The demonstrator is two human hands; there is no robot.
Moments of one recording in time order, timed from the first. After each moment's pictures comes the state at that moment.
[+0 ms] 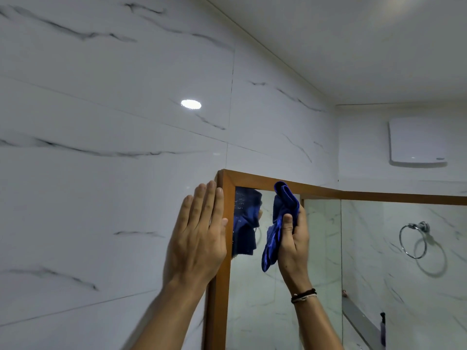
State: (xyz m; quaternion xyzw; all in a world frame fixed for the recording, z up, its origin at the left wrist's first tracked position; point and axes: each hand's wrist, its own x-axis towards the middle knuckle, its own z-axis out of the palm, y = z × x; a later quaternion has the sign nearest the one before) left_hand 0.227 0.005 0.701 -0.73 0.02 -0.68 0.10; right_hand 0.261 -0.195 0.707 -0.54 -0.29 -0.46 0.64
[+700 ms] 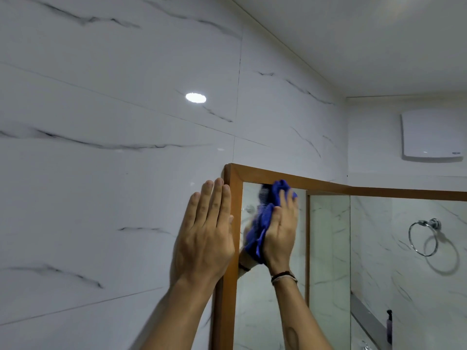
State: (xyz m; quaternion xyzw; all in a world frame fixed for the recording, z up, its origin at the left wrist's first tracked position) left_hand 0.212 -0.003 0.701 -0.73 0.01 -0.67 0.10; right_hand 0.318 -0.155 0.706 -0.63 -0.21 -0.52 0.54
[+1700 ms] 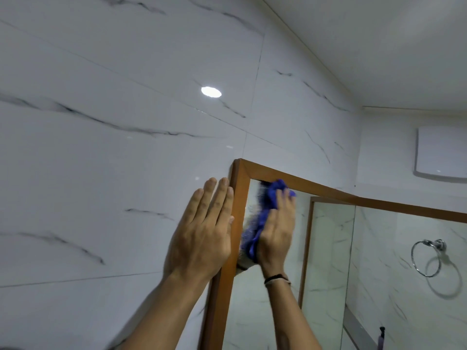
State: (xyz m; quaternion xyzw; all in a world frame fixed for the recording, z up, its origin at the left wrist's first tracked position) left_hand 0.203 0.005 0.693 -0.76 -0.01 -0.64 0.12; right_hand 0.313 -0.146 0.702 -0.61 -0.24 -0.57 0.49
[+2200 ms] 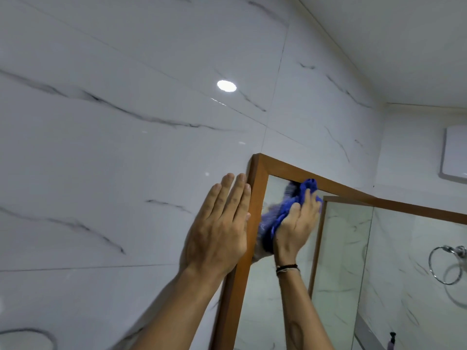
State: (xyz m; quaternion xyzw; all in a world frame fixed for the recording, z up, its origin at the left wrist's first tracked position) left_hand 0.205 0.006 0.690 -0.76 0.00 -0.64 0.13; right_hand 0.303 -0.135 0.718 -0.60 -0.14 -0.51 0.60
